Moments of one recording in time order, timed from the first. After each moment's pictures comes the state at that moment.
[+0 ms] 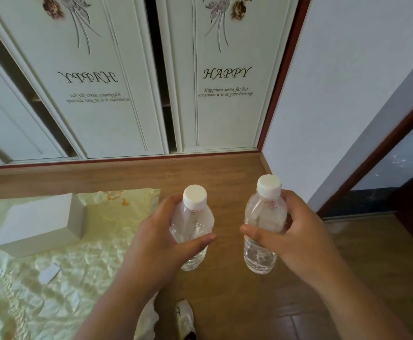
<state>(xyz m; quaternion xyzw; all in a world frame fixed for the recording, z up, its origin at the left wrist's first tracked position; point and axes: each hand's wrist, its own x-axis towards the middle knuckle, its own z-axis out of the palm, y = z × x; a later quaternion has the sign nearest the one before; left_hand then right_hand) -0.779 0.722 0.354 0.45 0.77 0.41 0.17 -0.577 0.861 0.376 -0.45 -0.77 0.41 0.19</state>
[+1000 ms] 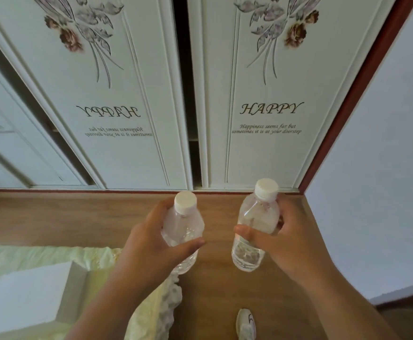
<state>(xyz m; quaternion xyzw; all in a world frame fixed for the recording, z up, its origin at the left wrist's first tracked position) -1.071 0.992 0.363 0.37 0.83 0.39 0.16 -0.893 1.162 0.372 -0.40 -0.78 0.44 0.19</state>
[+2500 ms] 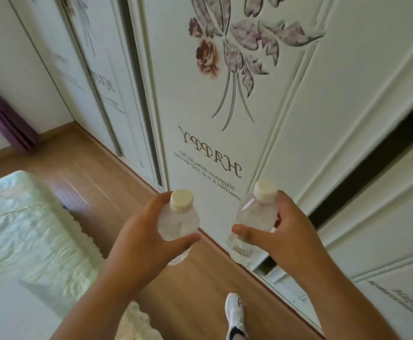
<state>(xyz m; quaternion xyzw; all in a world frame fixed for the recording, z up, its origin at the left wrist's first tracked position) -1.558 1.169 0.357 0.10 0.90 0.42 0.01 -1.523 1.422 0.380 -0.09 -0.88 0.47 0.02</state>
